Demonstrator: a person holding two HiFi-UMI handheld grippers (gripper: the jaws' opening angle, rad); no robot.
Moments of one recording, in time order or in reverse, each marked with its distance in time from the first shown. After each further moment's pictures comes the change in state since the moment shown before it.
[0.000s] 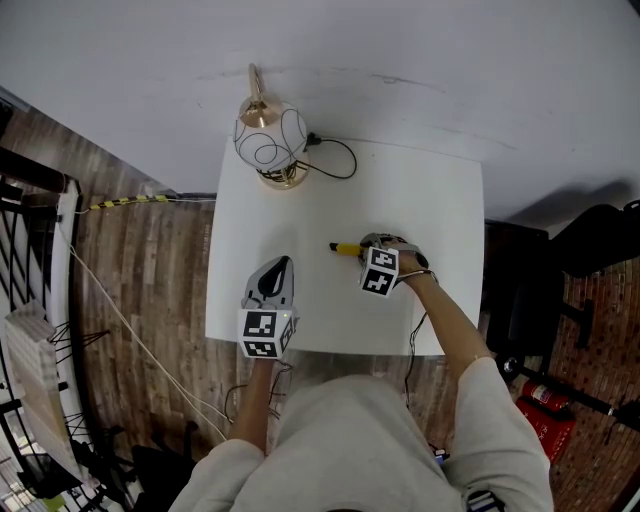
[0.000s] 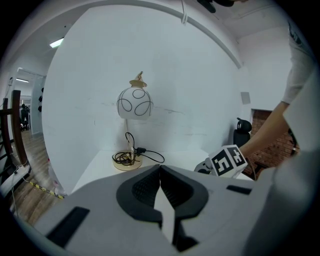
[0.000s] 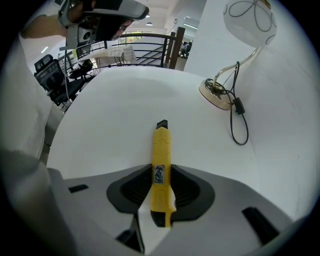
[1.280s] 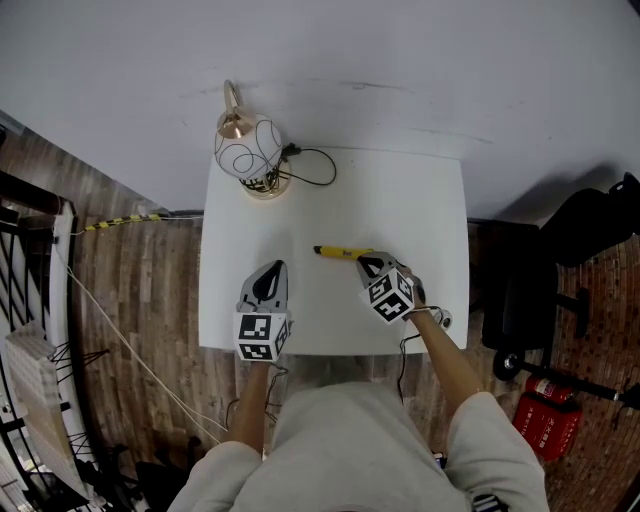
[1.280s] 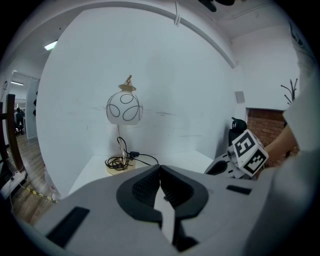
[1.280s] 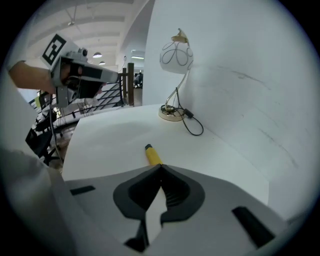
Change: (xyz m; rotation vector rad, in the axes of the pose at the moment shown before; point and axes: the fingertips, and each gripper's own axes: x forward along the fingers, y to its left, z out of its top) left arm 0.000 -0.027 0.011 0.041 -0.020 -0.035; right arm -0.083 0.003 -0.012 0.501 -0.327 -0.211
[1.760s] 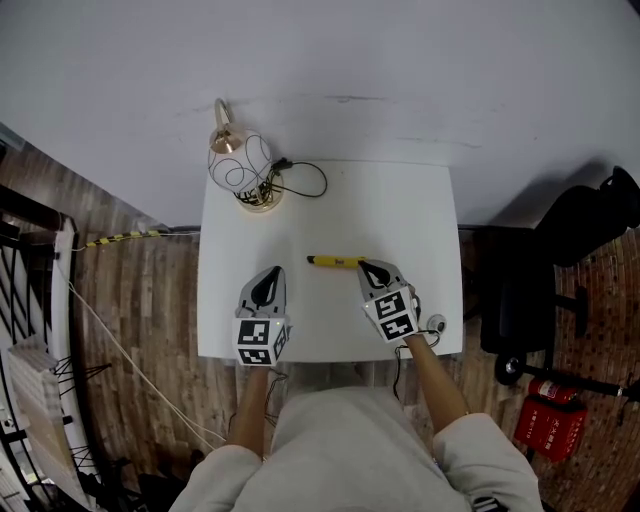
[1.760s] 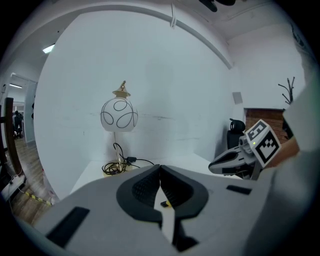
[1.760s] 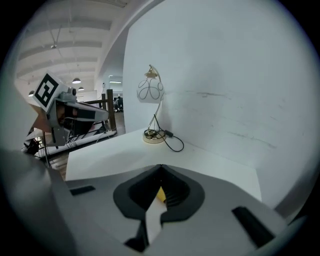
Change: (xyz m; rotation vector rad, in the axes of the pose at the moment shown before) left arm -0.001 -0.015 0.018 0.025 -0.029 -0.009; right arm -0.066 -0.019 0.032 0.243 -0.237 -0.144
